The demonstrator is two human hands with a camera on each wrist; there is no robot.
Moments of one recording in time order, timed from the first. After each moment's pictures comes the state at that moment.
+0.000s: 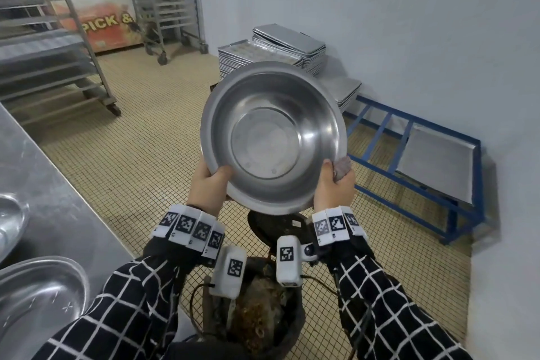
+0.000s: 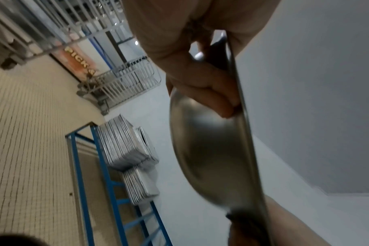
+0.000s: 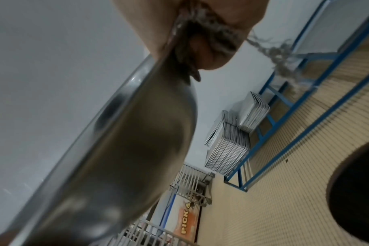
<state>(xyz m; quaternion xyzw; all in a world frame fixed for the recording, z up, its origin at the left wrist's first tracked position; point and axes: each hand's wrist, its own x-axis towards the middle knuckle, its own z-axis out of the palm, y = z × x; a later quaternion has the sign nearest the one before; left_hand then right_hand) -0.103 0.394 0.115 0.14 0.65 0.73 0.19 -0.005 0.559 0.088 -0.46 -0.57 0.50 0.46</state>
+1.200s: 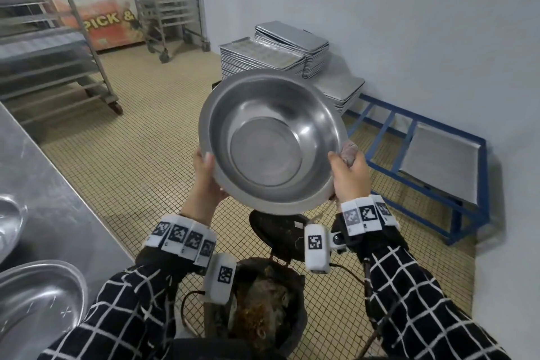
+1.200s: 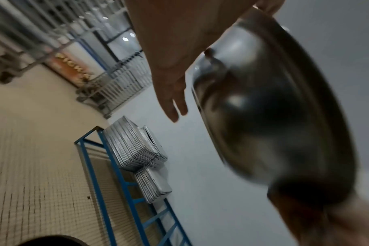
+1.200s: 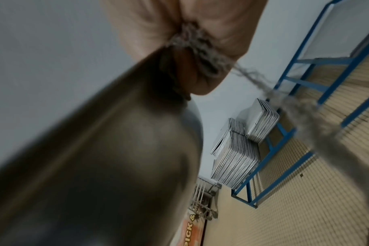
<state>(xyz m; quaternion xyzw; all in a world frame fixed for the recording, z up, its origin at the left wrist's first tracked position) -0.123 0.393 0.096 0.17 0.52 0.80 0.24 0.004 0.585 0.115 -0.39 -0.65 0.54 0.37</state>
